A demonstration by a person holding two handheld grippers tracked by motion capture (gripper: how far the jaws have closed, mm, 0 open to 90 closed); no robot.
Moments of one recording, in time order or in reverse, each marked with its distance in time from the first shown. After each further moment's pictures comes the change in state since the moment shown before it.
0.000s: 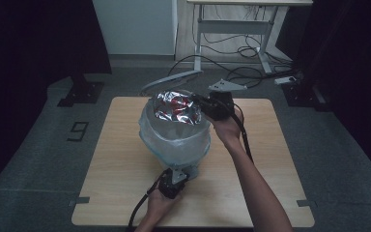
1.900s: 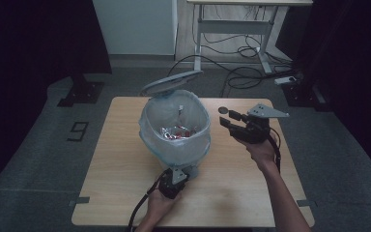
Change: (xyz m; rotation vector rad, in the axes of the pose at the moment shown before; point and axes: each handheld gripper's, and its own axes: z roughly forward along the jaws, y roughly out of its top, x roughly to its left) left arm -0.001 0.000 0.000 -0.001 -0.001 -0.003; right arm -0.037 -0.064 -0.083 -0.039 -0.012 0.024
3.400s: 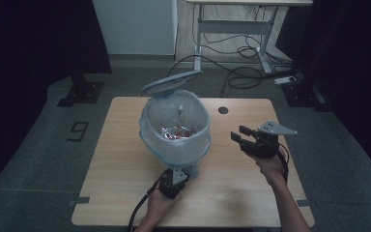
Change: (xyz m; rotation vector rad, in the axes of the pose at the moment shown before) left arm -0.002 0.000 0.000 -0.001 0.011 0.014; right arm -0.020 -0.056 -0.018 0.038 -0.031 0.038
